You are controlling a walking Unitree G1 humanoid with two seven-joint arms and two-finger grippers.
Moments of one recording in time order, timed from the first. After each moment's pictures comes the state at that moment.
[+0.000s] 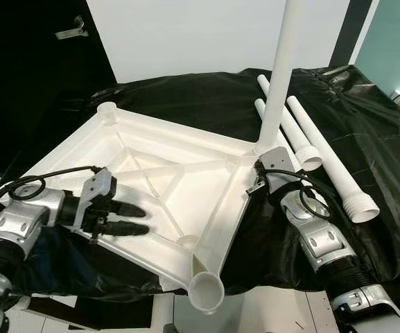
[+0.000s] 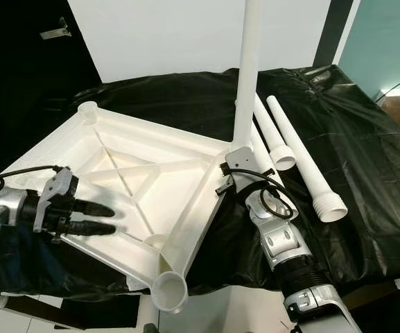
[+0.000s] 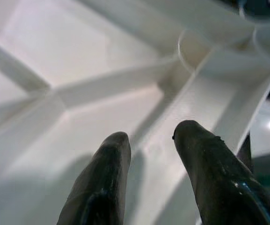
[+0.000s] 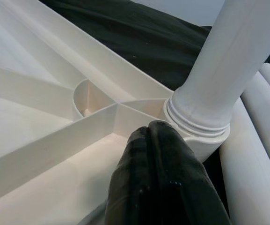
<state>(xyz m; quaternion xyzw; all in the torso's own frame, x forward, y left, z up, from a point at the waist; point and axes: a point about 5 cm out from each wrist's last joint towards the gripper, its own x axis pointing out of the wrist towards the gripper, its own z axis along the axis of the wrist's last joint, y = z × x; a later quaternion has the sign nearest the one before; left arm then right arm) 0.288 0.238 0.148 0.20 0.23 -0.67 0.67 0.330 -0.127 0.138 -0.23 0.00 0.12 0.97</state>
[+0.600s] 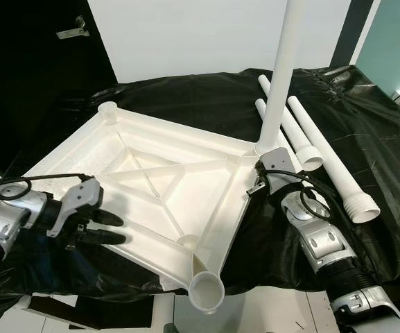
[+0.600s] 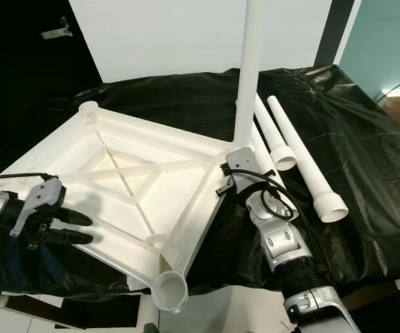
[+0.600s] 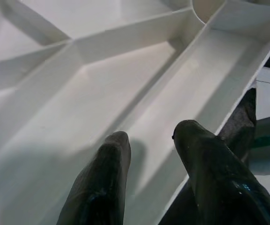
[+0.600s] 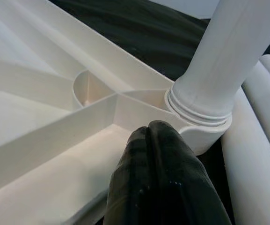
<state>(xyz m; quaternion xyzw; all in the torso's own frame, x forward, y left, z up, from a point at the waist) 0.290 0.263 0.162 0.24 0.26 -0.65 0.67 0.328 -0.129 0.134 -0.22 0.01 0.12 0.97</state>
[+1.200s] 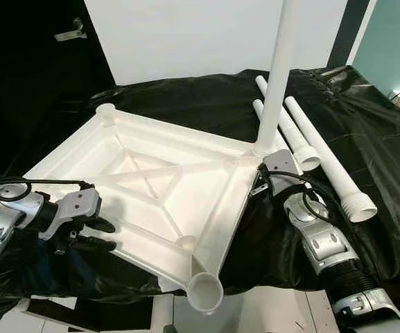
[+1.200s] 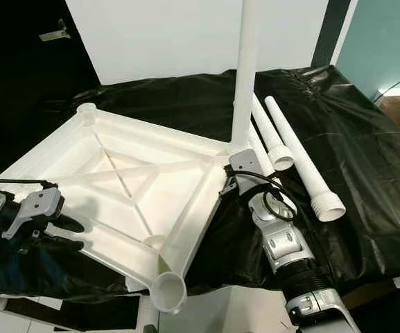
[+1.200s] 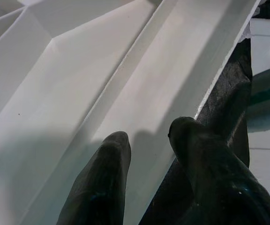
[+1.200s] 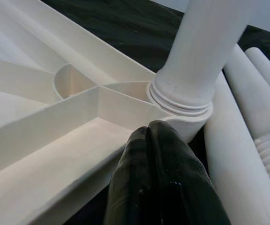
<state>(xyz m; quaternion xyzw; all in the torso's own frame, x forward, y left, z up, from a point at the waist) 0.282 0.268 0.150 0.31 0.30 -0.66 0.61 0.327 -0.134 0.134 -0.22 0.02 0.11 0.97</state>
